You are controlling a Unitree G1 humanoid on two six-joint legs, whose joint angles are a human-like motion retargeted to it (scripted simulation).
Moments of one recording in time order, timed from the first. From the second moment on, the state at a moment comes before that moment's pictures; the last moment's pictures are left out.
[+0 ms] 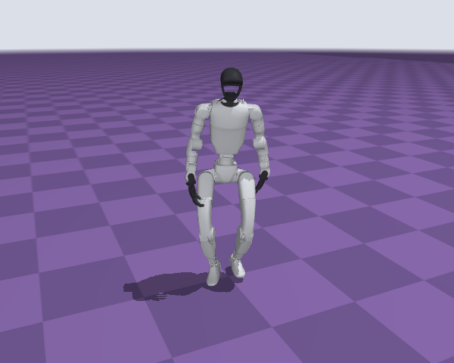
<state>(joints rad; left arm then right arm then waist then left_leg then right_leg) -0.04 0.25 -0.25 1.41 -0.05 -0.05 -0.53 -0.18 -0.24 0.29 1.16 0.28 -0.14 0.25 -0.03 0.00 0.25 -0.40 0.04 0.12 0.94 -0.47 0.07 -0.40 -0.07 -0.32 0.81 -0.26 0.05</state>
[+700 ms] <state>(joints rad) -0.10 0.26 -0.31 1.31 -0.10 -0.08 -0.53 -0.10 -0.23 0.23 1.16 0.36 -0.14 0.25 -0.18 -0.03 0.24 -0.35 -0.05 0.15 0.82 -0.64 0.12 -0.38 -0.12 -0.21 0.95 -0.52 0.03</state>
